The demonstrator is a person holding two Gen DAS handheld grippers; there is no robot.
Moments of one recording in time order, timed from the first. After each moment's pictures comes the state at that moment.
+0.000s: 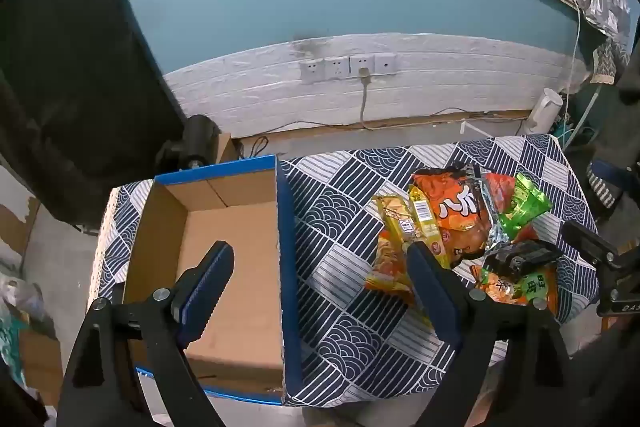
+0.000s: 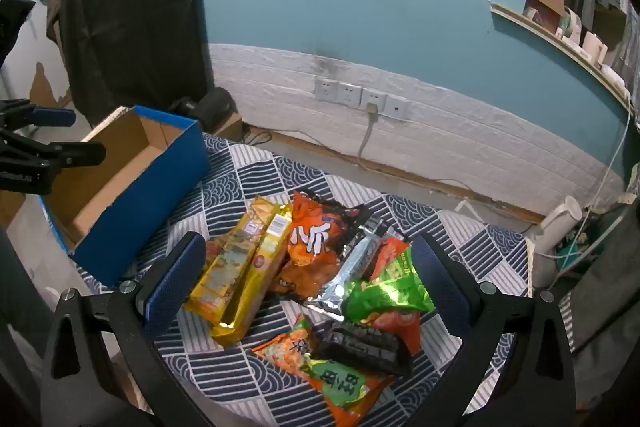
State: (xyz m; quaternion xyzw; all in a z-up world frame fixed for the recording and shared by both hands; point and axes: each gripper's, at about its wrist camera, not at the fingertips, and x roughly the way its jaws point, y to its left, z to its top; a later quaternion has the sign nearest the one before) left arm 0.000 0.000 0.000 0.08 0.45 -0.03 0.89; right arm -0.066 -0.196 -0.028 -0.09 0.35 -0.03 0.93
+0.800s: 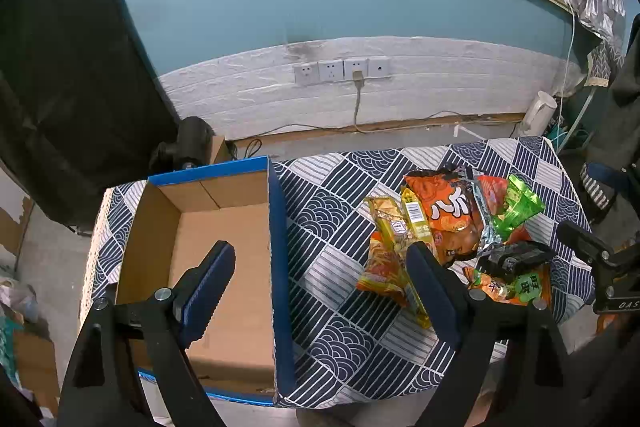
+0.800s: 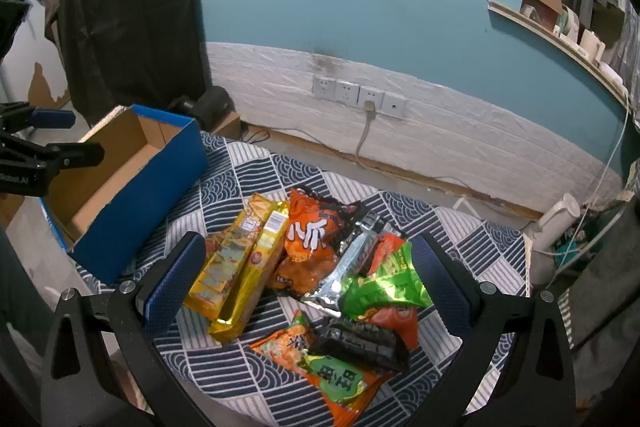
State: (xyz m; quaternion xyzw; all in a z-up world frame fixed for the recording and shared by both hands) left arm -0.001 -0.002 0.000 0.07 0.45 -0.04 0.89; right arm -0.069 -0.196 -0.027 -0.09 0.35 -0.03 0.93
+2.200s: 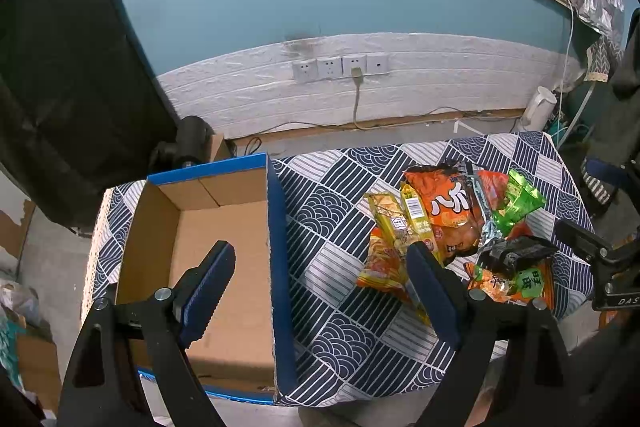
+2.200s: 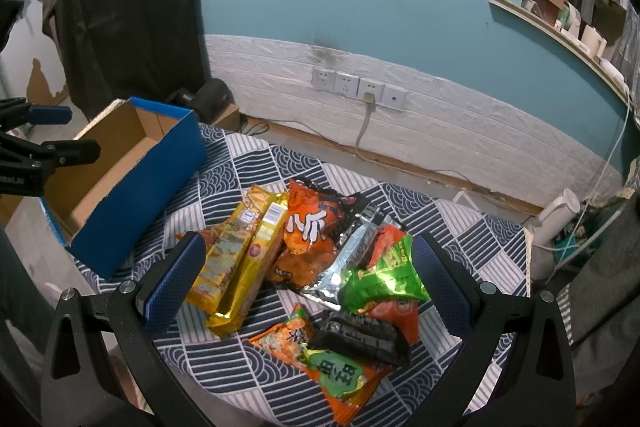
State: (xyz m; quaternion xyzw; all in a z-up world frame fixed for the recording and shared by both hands) left arm -0.005 -0.004 -0.005 0.07 0.45 -0.04 0.89; right arm -0.067 -0.200 -0.029 -0.08 0.36 -0.03 0.93
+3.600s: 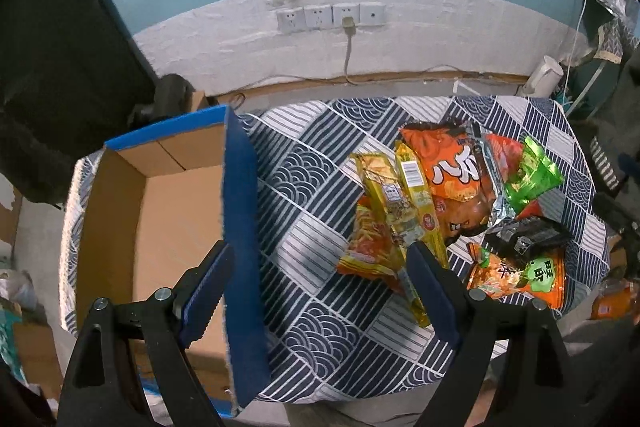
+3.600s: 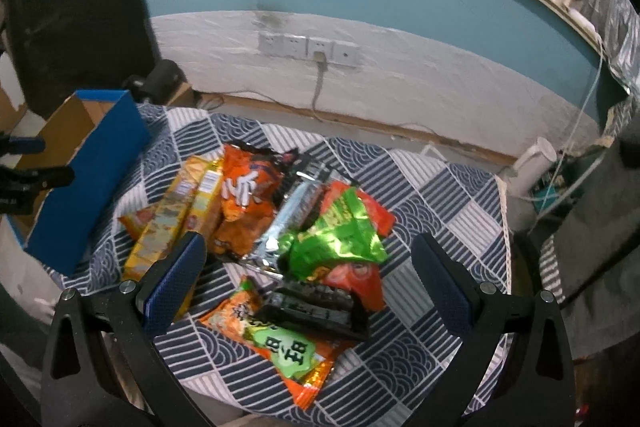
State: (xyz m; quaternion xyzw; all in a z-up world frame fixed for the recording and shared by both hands) left arm 0.031 -0.027 -0.064 0.07 0.53 -0.05 0.85; right arm -0.063 -0.265 -0.053 -0.03 0.42 -0.11 0.90
